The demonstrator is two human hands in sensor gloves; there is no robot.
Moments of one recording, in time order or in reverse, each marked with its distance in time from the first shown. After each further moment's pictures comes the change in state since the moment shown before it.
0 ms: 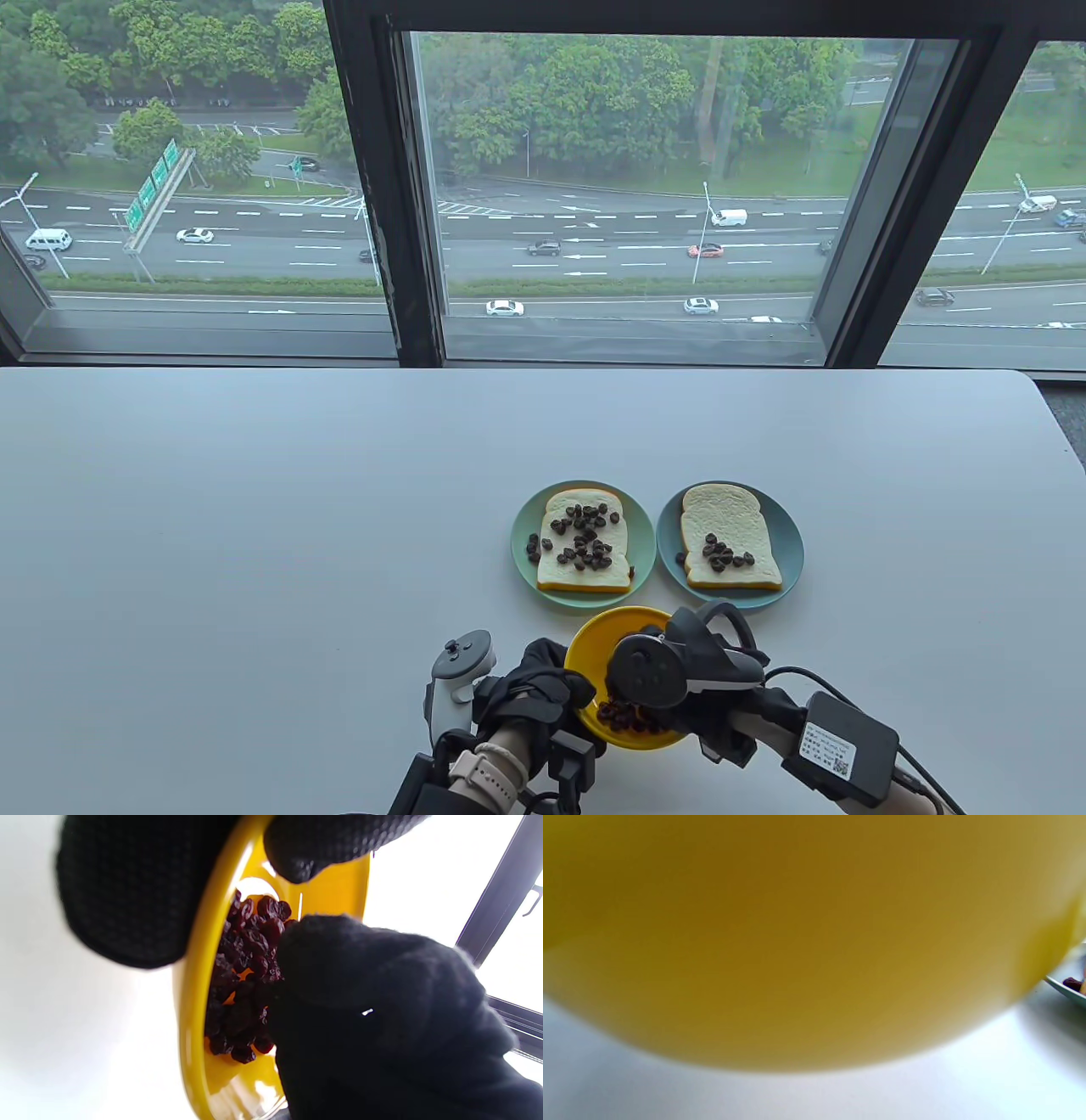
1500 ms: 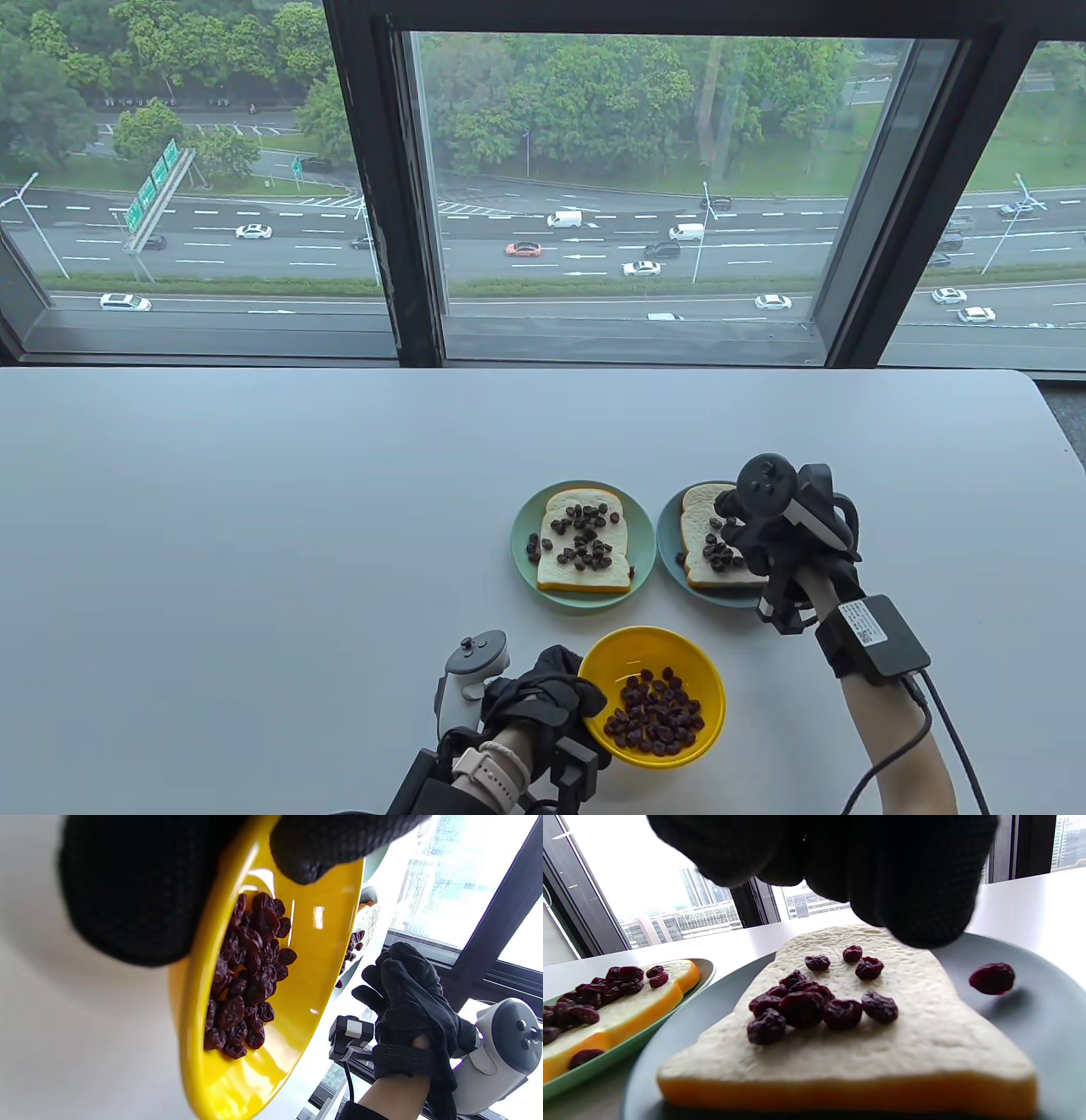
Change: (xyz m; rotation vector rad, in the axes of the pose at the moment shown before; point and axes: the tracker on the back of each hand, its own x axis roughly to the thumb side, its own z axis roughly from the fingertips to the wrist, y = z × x) left_hand -0.001 -0.010 -0.003 -0.079 0.053 -0.061; right_hand -0.200 -0.004 -0.019 -0.063 0.615 -0.215
